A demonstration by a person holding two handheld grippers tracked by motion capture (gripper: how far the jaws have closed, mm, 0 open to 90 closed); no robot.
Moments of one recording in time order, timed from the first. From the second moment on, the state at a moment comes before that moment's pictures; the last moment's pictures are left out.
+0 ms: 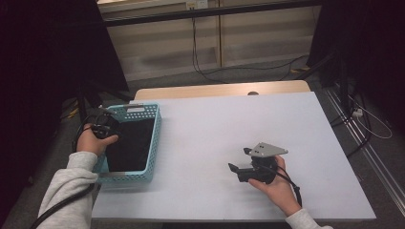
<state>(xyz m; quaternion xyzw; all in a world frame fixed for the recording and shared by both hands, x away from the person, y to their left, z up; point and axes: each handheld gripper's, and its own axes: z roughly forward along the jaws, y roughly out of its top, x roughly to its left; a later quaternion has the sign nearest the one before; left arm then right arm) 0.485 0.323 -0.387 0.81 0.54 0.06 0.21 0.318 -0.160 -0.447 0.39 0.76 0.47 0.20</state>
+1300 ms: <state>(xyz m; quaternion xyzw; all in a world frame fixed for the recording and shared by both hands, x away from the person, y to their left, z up) 0.480 0.316 -0.404 0.82 0.53 0.01 0.22 0.313 -0.167 -0.452 0.39 0.76 0.47 0.20</state>
